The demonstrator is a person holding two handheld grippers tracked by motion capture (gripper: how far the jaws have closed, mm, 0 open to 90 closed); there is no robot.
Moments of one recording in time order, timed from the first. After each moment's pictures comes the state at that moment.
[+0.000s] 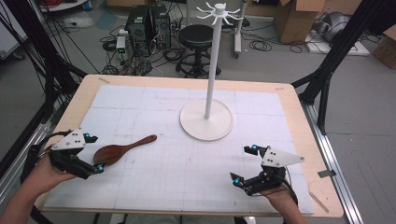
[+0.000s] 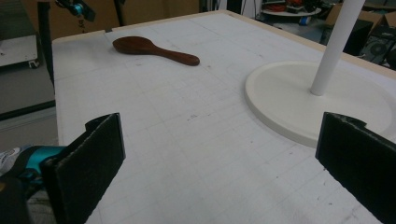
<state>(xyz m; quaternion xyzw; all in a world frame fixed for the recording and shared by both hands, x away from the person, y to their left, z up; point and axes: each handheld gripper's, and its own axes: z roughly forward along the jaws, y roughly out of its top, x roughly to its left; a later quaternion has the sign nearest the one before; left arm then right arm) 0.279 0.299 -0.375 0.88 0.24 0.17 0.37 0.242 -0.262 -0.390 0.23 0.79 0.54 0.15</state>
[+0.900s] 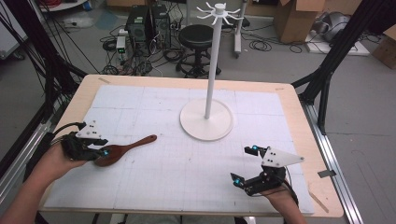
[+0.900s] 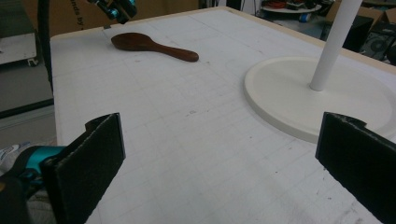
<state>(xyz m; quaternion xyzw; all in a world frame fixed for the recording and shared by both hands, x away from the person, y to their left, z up) 0.312 0.282 -0.378 0.91 0.26 0.17 0.27 0.242 -0.263 -0.392 0.24 0.79 0.54 0.15</state>
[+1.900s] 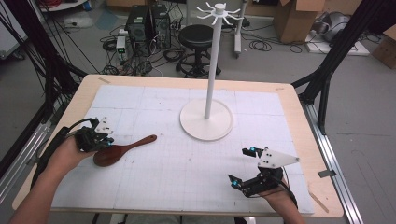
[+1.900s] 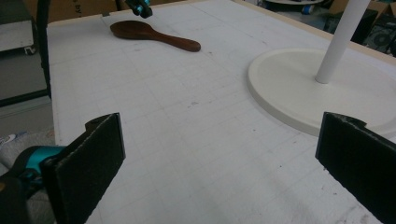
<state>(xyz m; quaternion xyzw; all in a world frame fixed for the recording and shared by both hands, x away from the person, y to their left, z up) 0.345 0.270 -0.401 0.92 0.27 0.20 0.20 0.242 -0.258 -0.396 0.23 0.81 0.52 0.15</state>
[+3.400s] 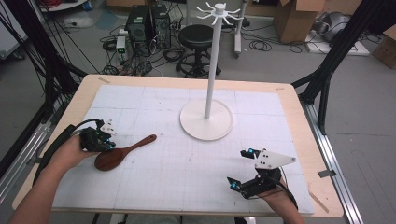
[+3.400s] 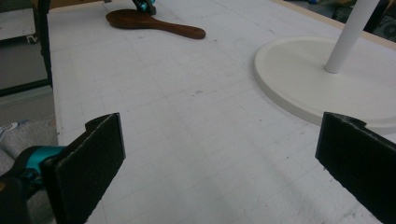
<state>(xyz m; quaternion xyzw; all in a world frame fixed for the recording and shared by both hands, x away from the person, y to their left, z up) 0.355 0.267 -0.417 0.94 0.25 0.13 0.17 0.242 -0.255 -0.401 0.23 0.82 0.51 0.14</state>
